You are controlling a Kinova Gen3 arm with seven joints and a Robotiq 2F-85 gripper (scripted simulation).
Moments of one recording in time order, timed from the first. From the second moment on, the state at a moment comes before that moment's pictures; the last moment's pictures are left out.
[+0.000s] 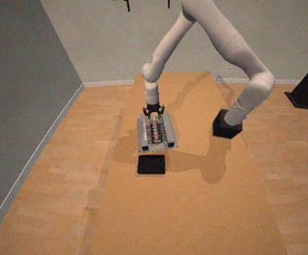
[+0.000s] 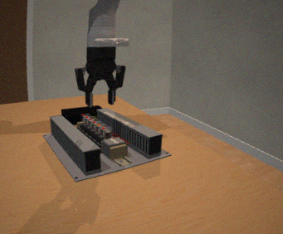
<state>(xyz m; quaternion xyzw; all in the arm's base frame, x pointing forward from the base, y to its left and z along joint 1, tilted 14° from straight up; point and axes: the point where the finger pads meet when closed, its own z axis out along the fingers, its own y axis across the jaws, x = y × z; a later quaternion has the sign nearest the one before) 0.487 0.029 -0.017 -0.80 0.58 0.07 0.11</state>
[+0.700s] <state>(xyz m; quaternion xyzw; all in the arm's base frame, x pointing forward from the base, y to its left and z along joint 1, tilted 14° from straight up) 0.488 0.030 -0.020 -0.80 0.58 0.07 0.11</state>
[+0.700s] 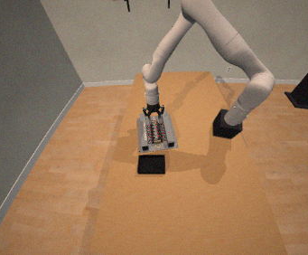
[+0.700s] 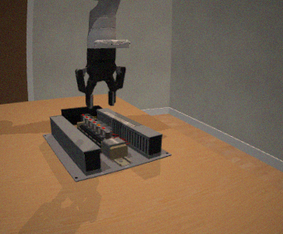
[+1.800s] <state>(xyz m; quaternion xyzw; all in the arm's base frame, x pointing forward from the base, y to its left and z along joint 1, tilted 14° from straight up) 0.488 0.030 -0.022 -0.80 0.58 0.06 0.11</state>
